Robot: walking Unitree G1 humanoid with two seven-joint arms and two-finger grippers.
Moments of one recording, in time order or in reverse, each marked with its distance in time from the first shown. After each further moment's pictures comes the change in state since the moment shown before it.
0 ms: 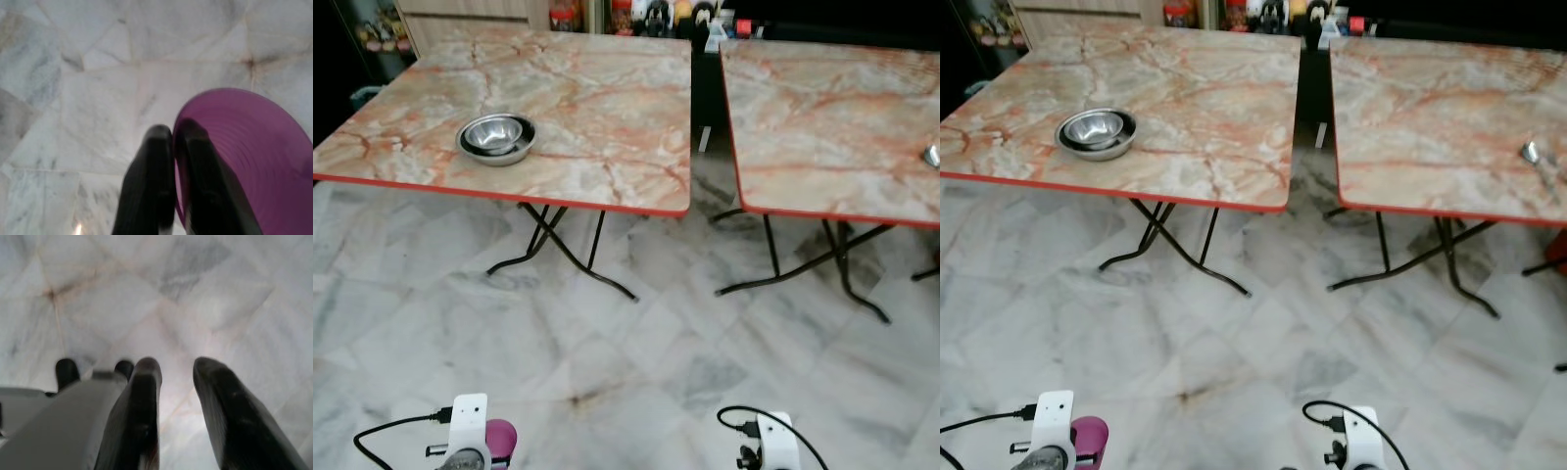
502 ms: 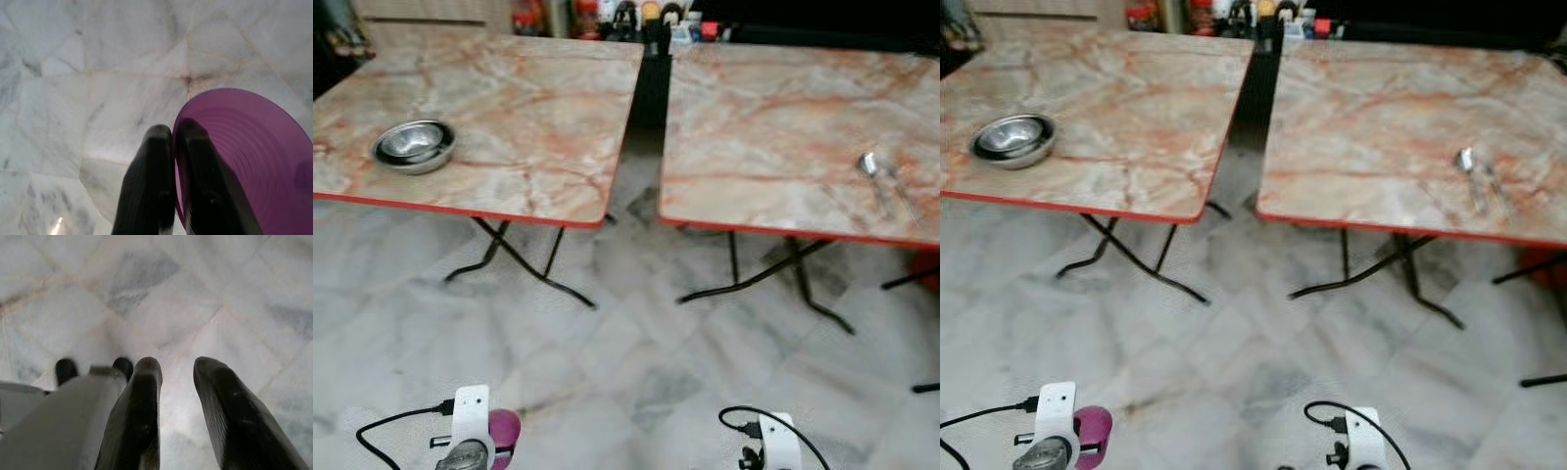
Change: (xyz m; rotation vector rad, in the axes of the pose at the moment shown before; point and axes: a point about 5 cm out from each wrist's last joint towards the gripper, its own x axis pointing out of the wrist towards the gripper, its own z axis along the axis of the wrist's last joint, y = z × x) left arm 0.002 -0.005 0.010 -0.036 -0.030 -0.005; right arm 0.000 0.000 0.000 0.000 0.002 -0.001
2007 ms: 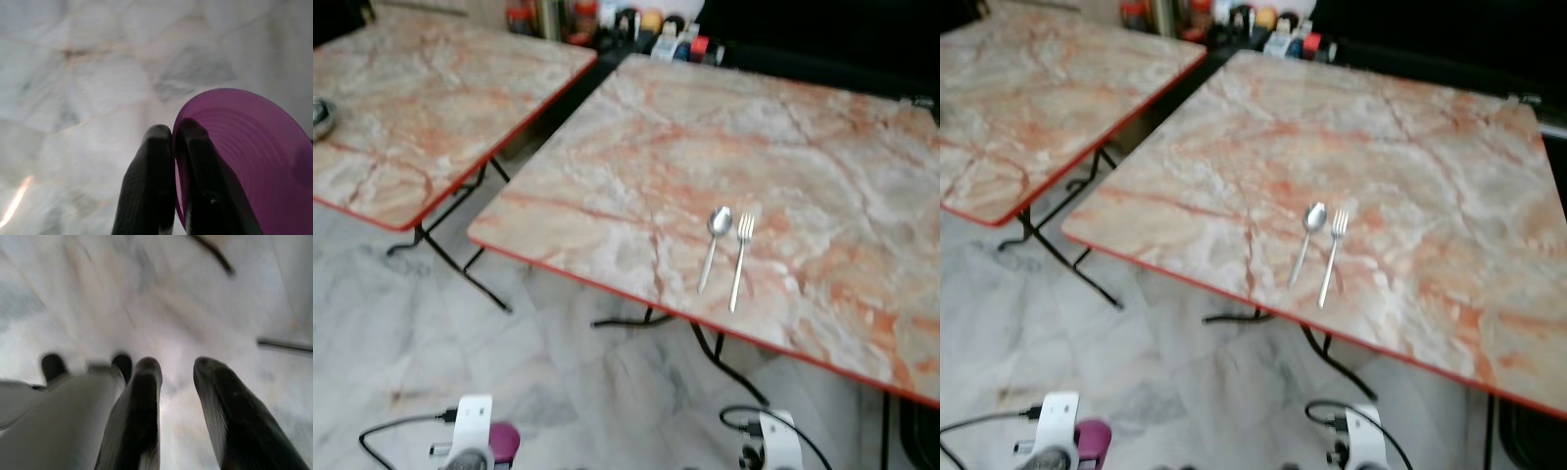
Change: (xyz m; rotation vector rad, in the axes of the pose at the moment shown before) left arm -0.003 -0.006 -0.011 0.049 0.019 -0.022; right arm -0.001 -0.004 -0.003 -0.003 0.015 0.000
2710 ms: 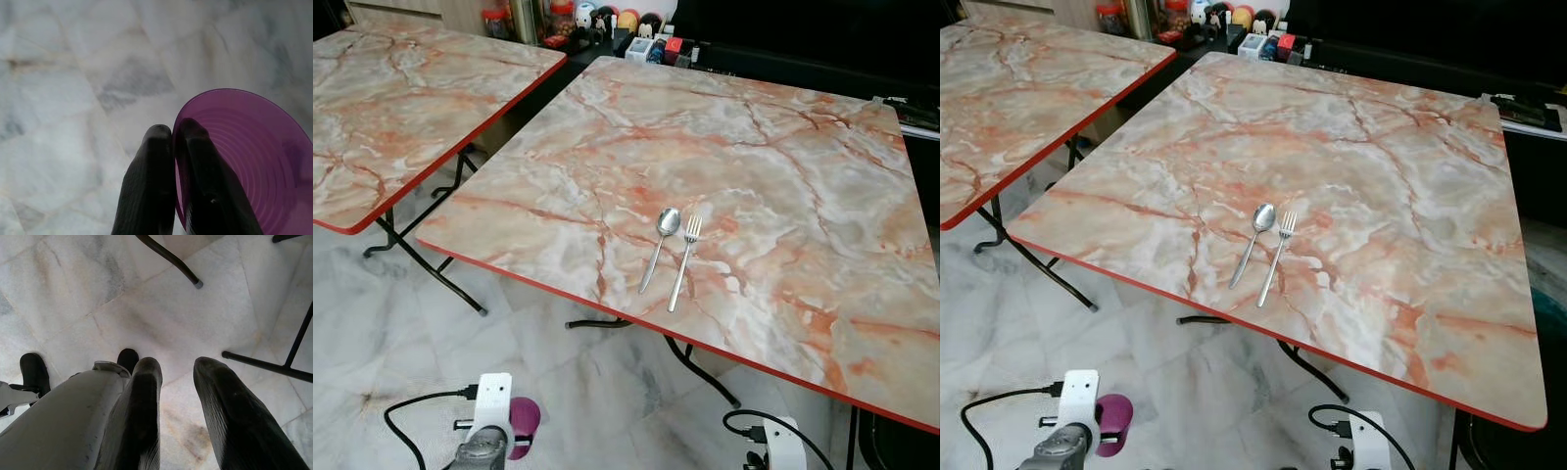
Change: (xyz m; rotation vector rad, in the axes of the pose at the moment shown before) left arm 0.001 -0.021 0.013 0.005 -0.022 -0.071; right arm 0.001 0.005 0.004 -0.001 -0.009 0.017
